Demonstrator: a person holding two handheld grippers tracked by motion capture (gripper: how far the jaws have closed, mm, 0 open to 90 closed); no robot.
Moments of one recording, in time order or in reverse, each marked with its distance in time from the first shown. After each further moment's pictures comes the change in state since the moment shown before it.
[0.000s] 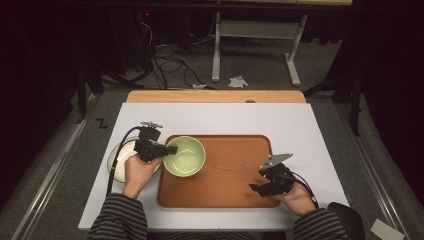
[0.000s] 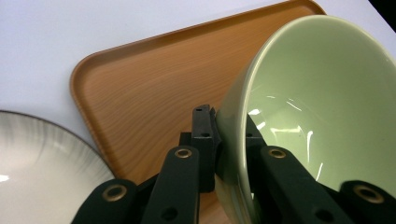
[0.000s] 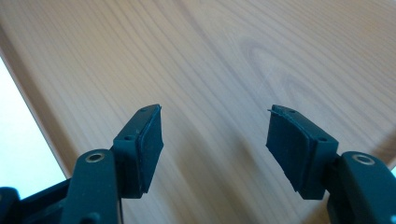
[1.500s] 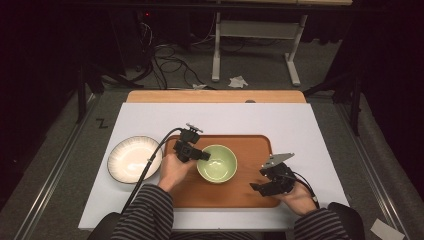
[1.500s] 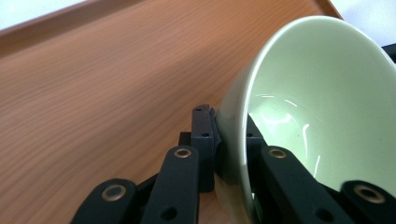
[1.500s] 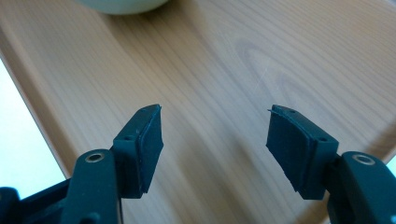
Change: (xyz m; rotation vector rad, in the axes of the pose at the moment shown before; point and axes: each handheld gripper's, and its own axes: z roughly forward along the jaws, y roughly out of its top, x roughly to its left) left arm -0.048 0.022 0.091 0.155 -0.086 0.077; right arm -0.002 -0.001 -0.002 -0.013 0.001 0.003
